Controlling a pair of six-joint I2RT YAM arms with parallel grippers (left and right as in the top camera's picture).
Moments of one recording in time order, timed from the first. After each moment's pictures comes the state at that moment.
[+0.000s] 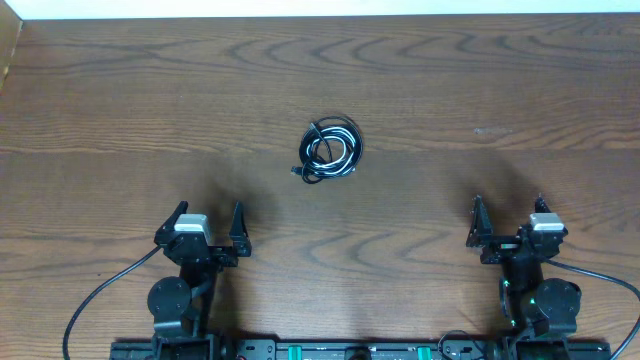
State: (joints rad) left arm 0.06 0.01 0.04 -0.15 0.14 -0.07; right arm 0.02 0.01 0.01 -0.07 -0.01 0.09
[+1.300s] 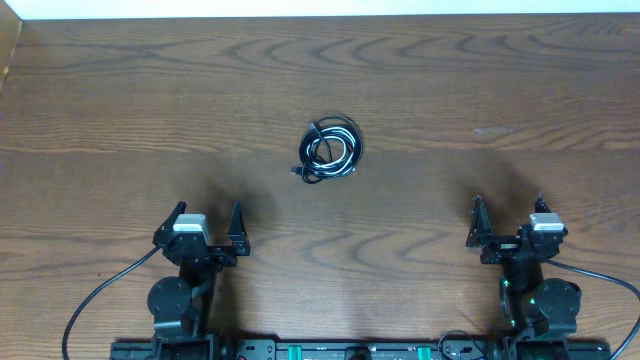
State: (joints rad) left arm 0.06 0.01 0.04 -0.15 0.12 -0.07; right arm 0.02 0.01 0.01 -0.07 -0.01 0.09
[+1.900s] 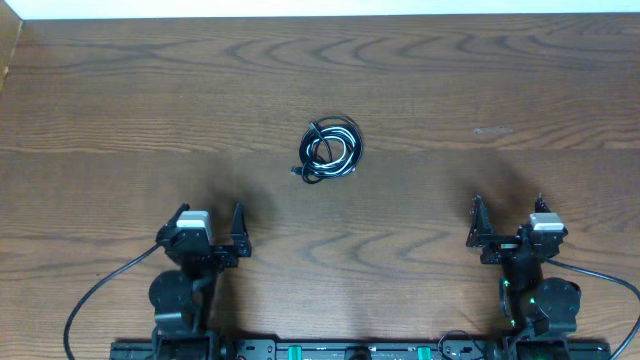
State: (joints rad) left arm 0.06 0.10 0.06 -0.17 0.12 -0.05; right arm 0.02 0.02 0.01 -0.09 -0.01 0.09
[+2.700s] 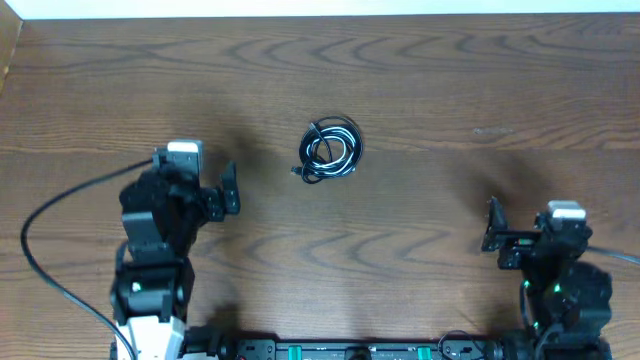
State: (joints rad) left arm 0.06 0.81 0.67 -0.38 0.14 0.04; right arm 0.02 0.26 0.41 -0.46 0.05 0.06
